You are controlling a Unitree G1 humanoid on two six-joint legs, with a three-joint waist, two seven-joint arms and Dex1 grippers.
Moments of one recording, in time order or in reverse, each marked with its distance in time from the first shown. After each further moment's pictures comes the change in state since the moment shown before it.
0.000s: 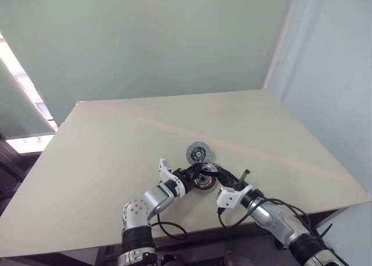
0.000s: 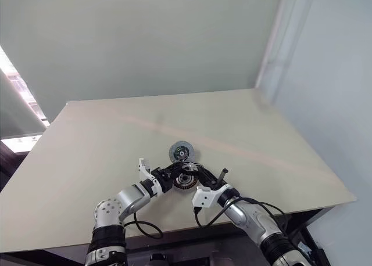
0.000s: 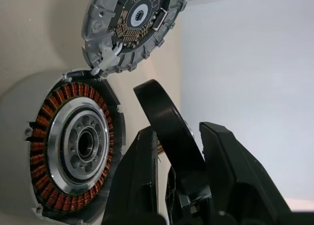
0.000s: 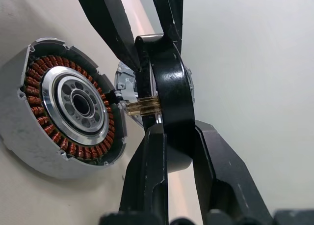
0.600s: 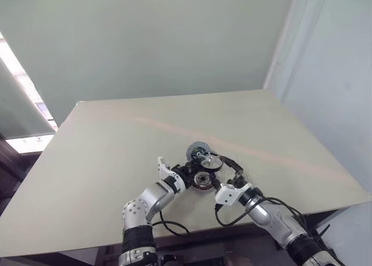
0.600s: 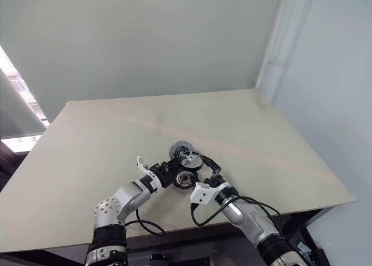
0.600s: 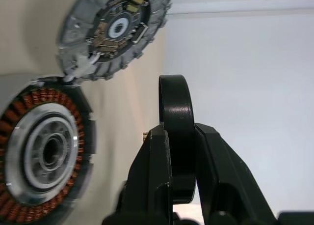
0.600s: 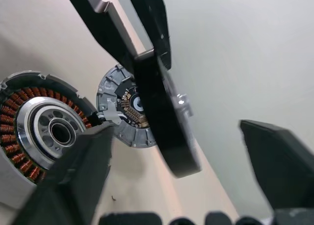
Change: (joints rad) left arm -0.005 -0.002 -0.001 0.011 -0.210 -0.048 0.103; right arm 0.009 0.034 -0.013 -0.043 0.069 0.020 0.004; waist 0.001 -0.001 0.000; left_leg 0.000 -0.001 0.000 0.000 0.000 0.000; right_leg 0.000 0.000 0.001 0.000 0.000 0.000
